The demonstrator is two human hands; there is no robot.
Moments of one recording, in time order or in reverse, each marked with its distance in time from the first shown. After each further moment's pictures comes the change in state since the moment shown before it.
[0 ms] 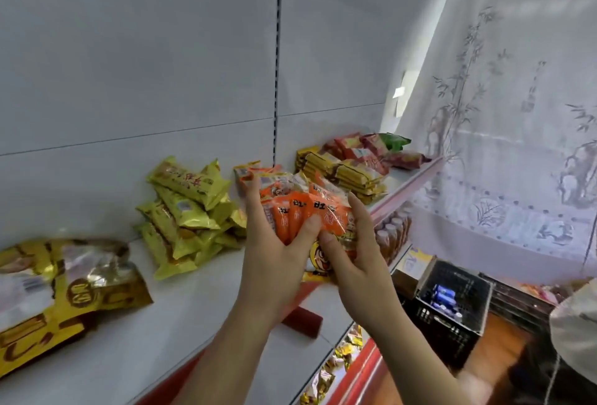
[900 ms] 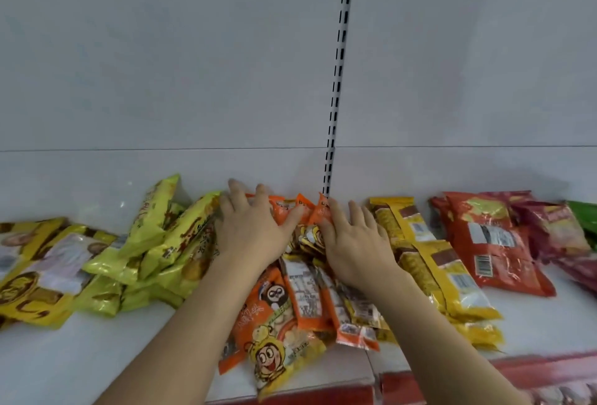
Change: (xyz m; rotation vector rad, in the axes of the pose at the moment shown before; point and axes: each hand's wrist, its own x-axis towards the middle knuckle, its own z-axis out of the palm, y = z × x) left_hand 0.234 -0.078 0.076 1.336 0.391 -0.563; right_hand 0.337 0.150 0.016 -0.762 -0.692 -0.305
